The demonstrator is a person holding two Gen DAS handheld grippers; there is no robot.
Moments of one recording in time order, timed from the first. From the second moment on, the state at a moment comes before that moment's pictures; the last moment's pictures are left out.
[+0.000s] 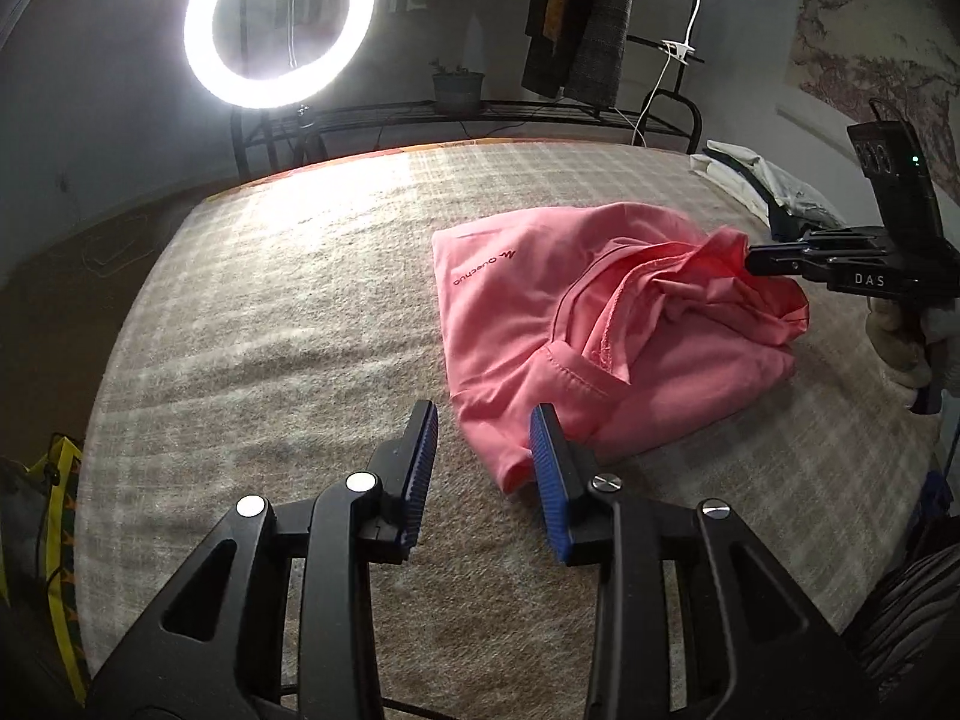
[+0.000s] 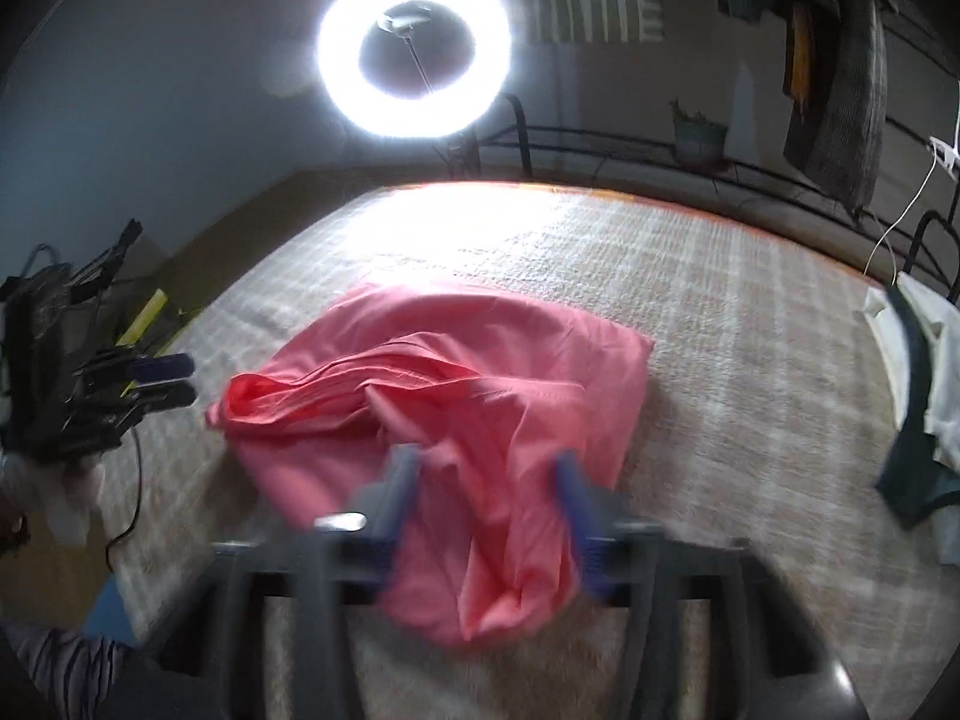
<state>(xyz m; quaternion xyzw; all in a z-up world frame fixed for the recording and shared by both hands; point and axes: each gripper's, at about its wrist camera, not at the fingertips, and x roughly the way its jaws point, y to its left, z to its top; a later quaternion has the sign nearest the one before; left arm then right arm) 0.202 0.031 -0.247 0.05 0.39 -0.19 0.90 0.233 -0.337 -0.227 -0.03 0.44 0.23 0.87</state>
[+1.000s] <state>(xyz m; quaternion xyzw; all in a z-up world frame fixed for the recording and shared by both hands) 0.236 0.071 -0.301 -0.30 0.53 -0.18 0.77 0.182 -0.402 -0.270 0.26 0.52 0.23 0.78</state>
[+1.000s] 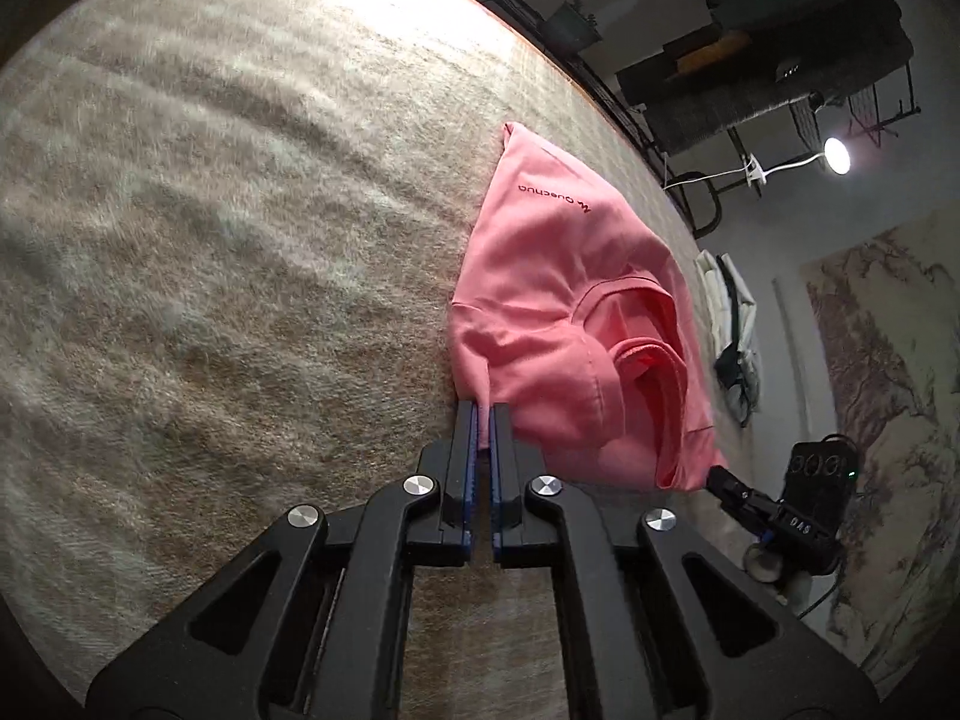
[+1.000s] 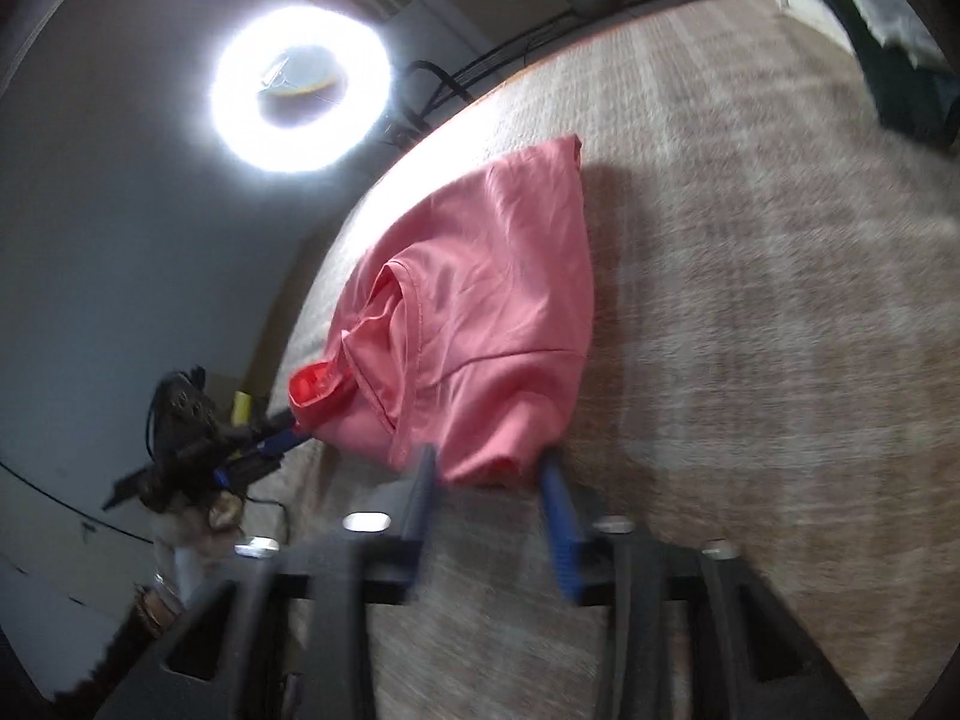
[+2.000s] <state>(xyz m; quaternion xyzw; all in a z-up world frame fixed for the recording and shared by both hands) 0.187 0.014 -0.246 -0.03 0.45 -0.23 0.87 0.145 -0.393 -0.209 0.14 0.47 0.24 0.84</state>
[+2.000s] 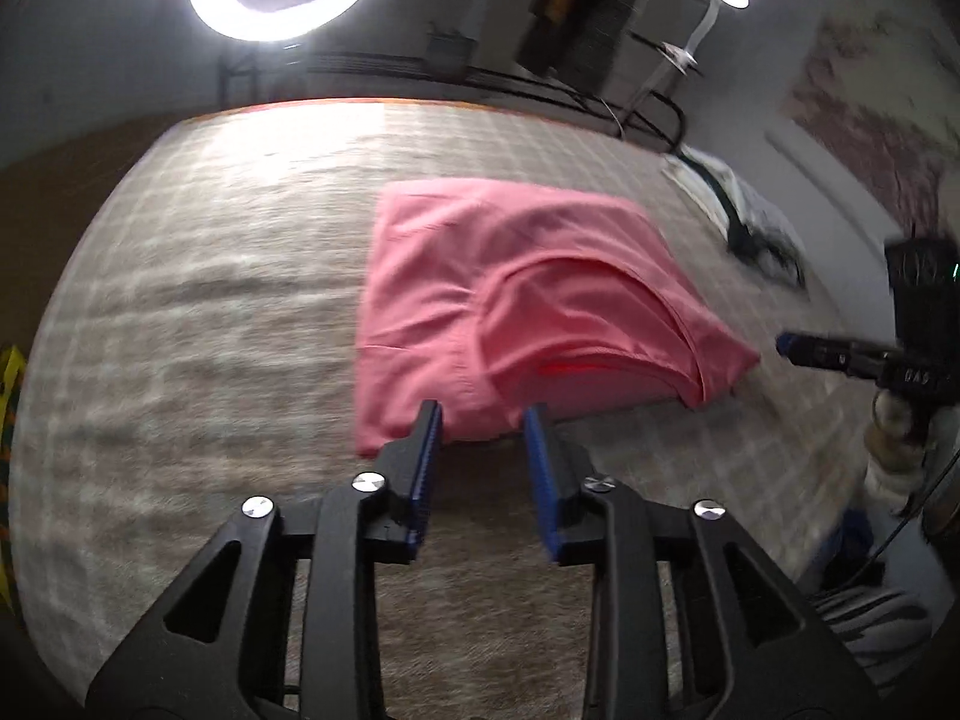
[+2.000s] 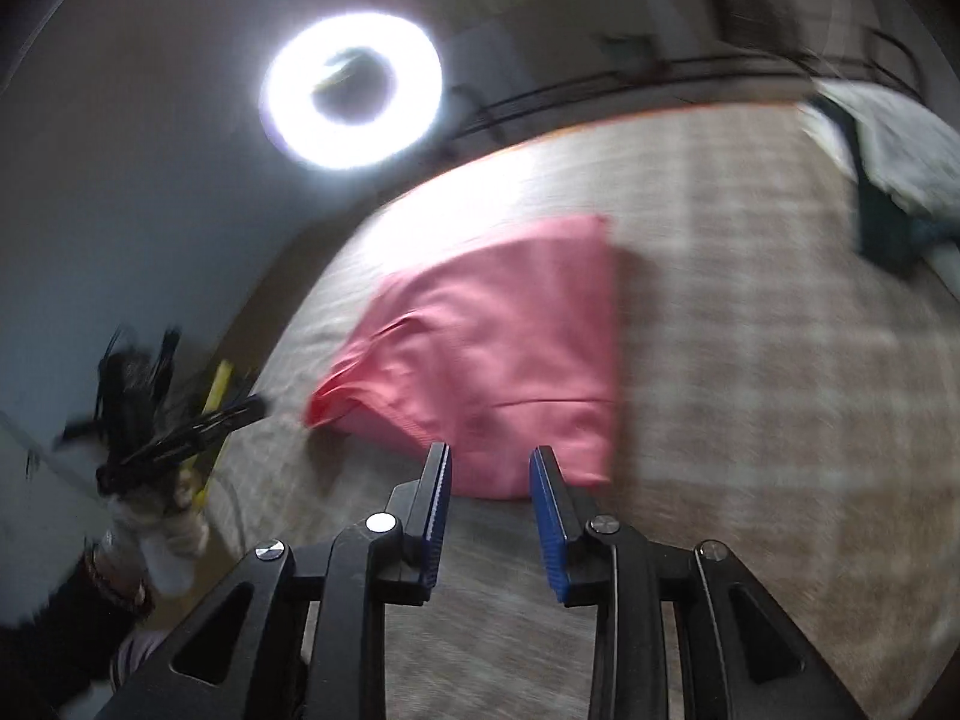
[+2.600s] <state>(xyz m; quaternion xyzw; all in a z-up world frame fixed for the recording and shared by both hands) 0.184 -0.019 -0.244 0.13 0.43 -0.25 0.86 0.135 -0.311 -0.235 -0.21 0.48 0.24 0.82</state>
